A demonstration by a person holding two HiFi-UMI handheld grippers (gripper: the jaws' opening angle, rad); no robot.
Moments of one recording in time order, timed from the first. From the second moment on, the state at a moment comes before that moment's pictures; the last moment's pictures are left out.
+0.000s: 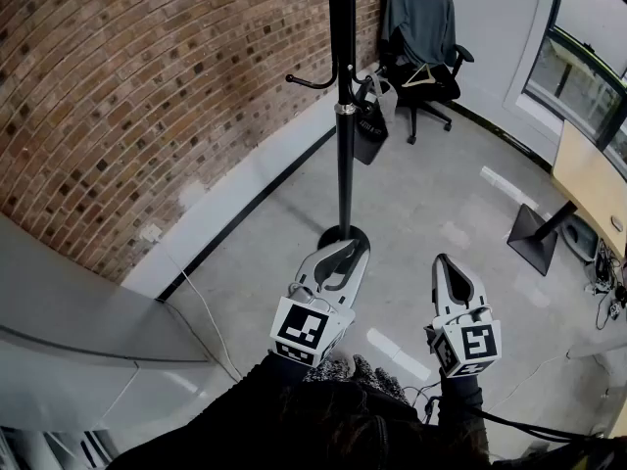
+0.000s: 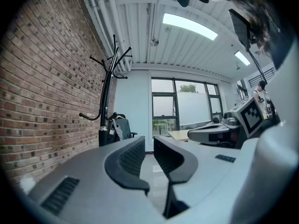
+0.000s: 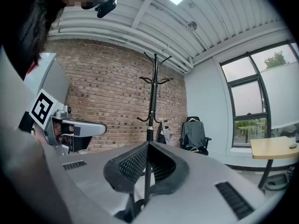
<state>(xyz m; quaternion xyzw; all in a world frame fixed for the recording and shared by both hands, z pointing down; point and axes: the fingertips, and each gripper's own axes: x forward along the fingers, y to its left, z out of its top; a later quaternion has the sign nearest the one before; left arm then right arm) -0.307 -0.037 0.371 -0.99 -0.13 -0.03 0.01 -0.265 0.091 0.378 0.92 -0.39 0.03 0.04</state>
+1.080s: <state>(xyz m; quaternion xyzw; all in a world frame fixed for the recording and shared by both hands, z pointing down) -0.190 -0.046 0.396 -0.99 -0.12 -0.04 -0.01 -0.140 0.090 0.395 0.91 -0.41 0.03 0.04</state>
